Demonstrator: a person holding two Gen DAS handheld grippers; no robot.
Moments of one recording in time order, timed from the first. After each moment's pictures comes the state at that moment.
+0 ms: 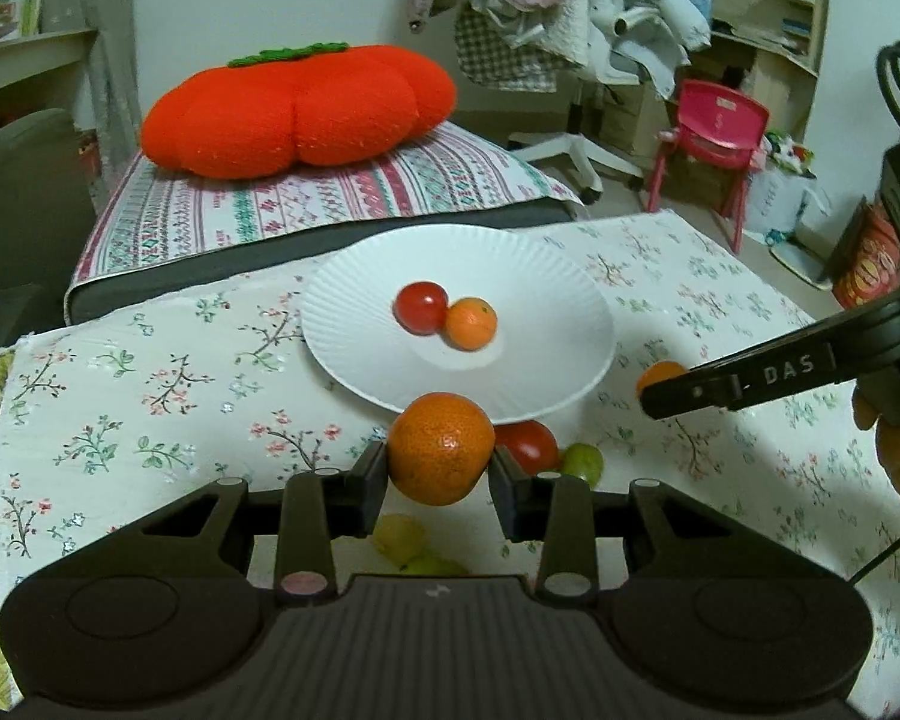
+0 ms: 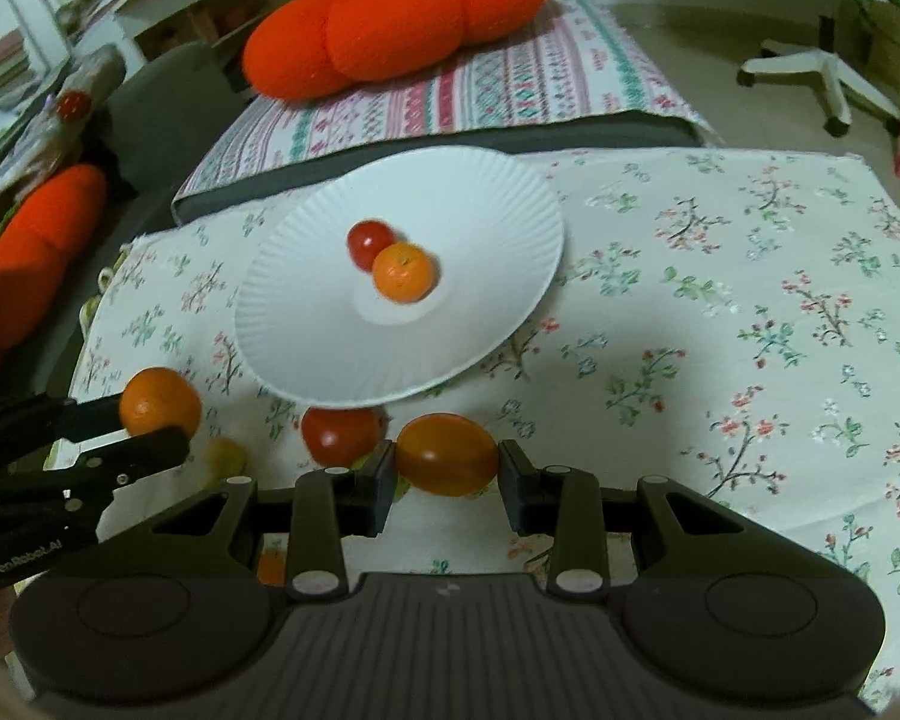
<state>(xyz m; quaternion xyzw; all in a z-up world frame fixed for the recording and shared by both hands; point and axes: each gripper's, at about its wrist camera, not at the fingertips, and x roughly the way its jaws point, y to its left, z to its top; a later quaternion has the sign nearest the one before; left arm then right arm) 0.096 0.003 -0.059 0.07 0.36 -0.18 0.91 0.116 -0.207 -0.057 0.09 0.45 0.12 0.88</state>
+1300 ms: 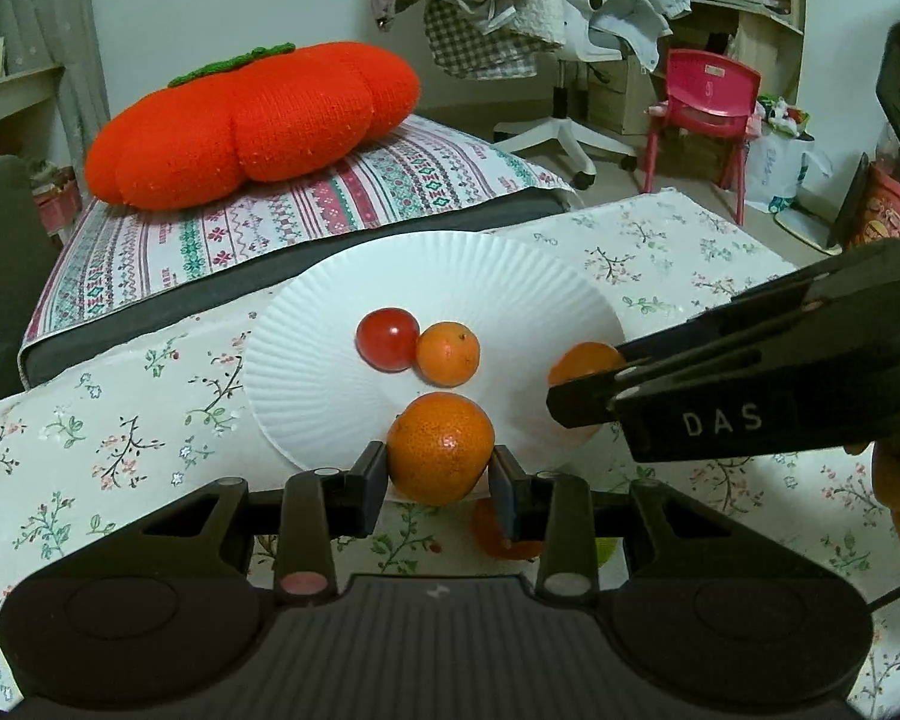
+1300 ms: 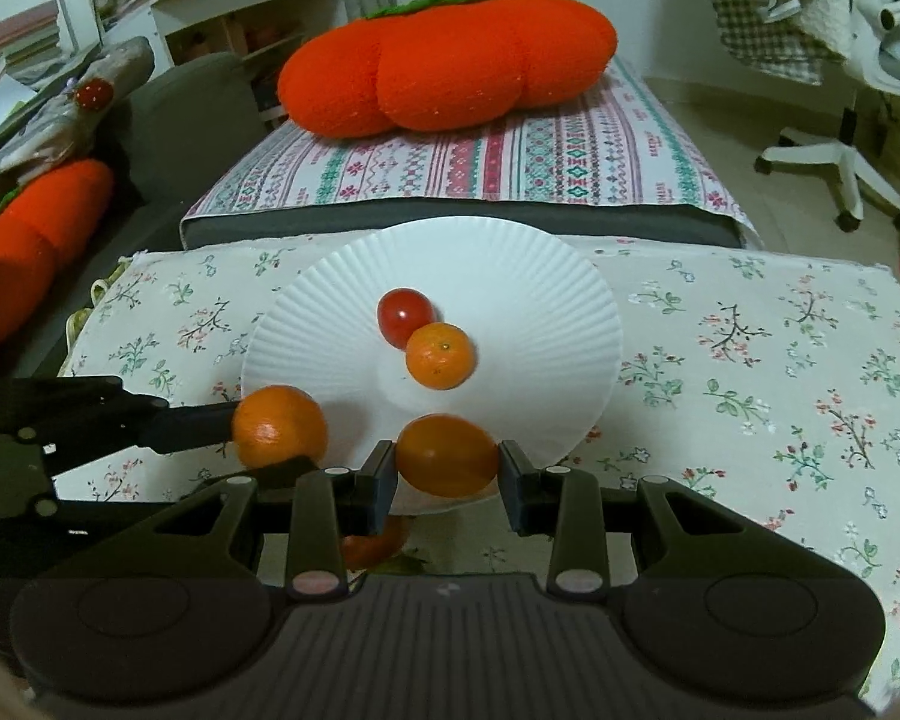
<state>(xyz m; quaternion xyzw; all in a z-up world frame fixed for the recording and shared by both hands) 0.133 -0.039 -0.079 0.12 0.35 -0.19 0.91 0.137 -0.170 -0.054 0.03 0.40 0.13 0.91</state>
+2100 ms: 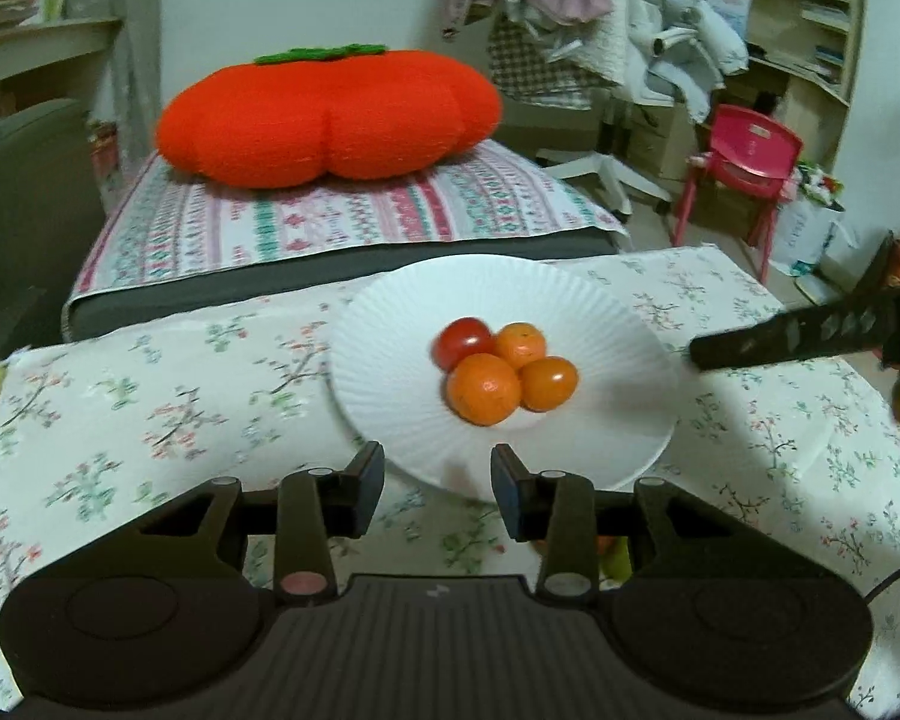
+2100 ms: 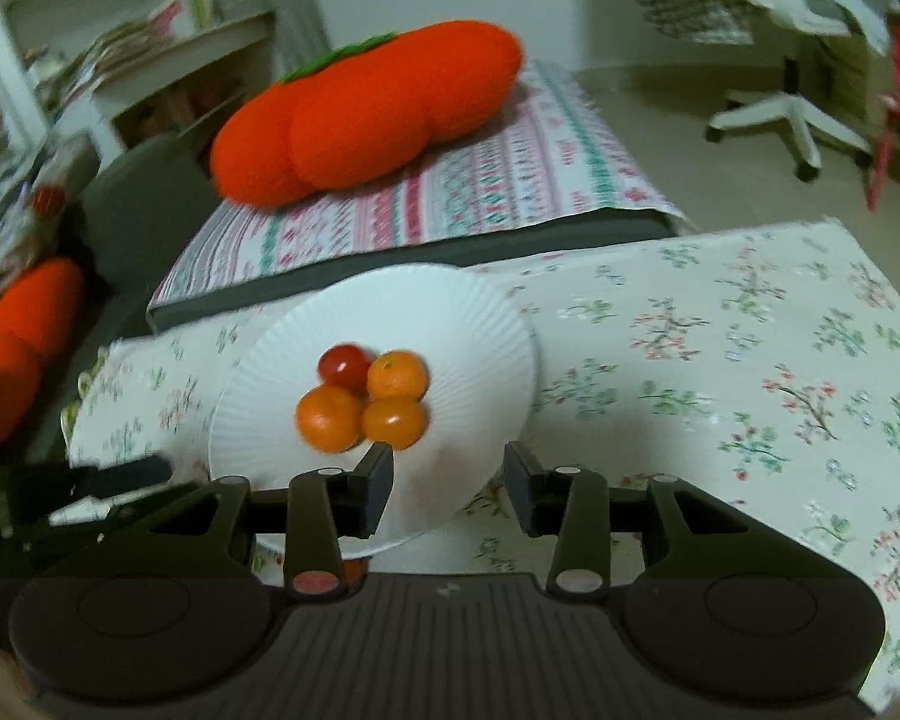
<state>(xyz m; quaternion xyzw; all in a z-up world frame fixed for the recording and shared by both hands) 0.132 0.007 -0.061 0.05 0.35 -0.16 0.92 0.141 -0.220 -0.037 0.13 0.39 0.09 0.91</state>
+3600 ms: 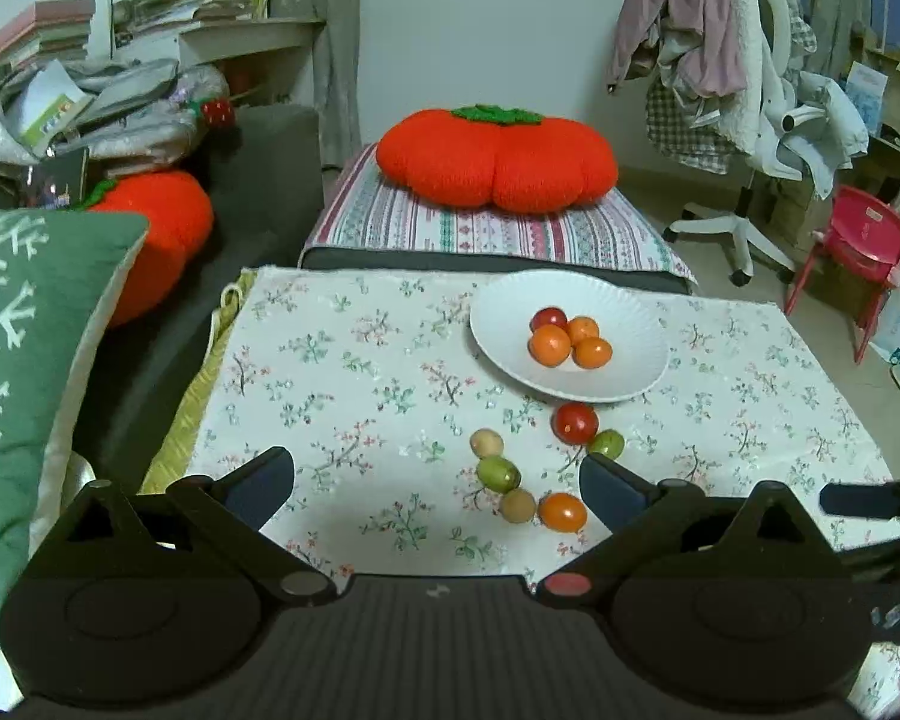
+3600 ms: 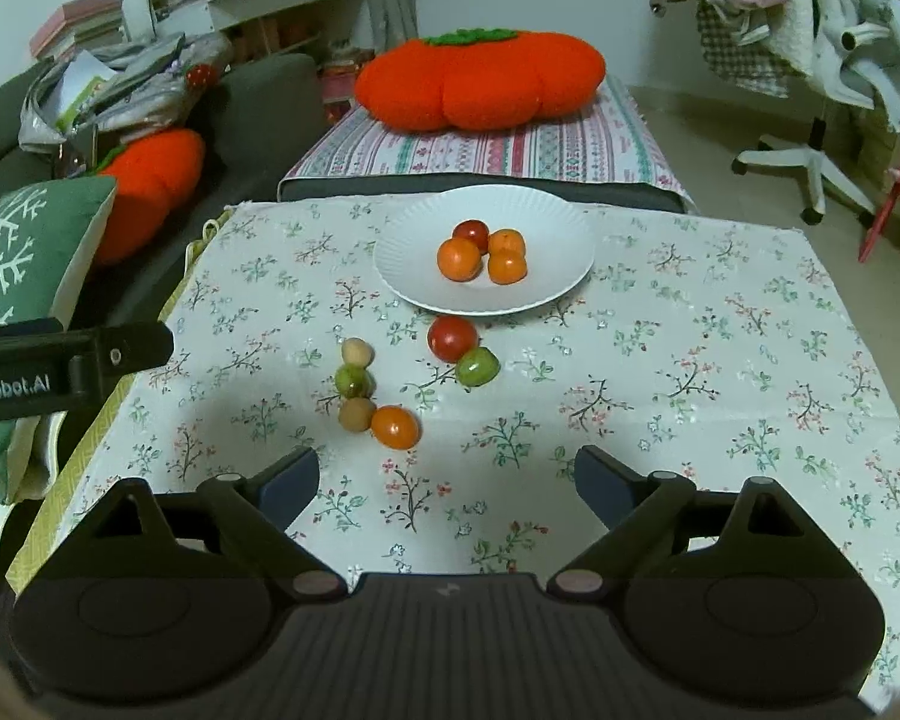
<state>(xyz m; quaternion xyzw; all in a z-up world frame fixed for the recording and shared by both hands) -0.035 0.014 0.016 -0.01 0.35 0.02 0.94 -0.022 -0.170 0.005 0.02 0.40 0.13 0.91</state>
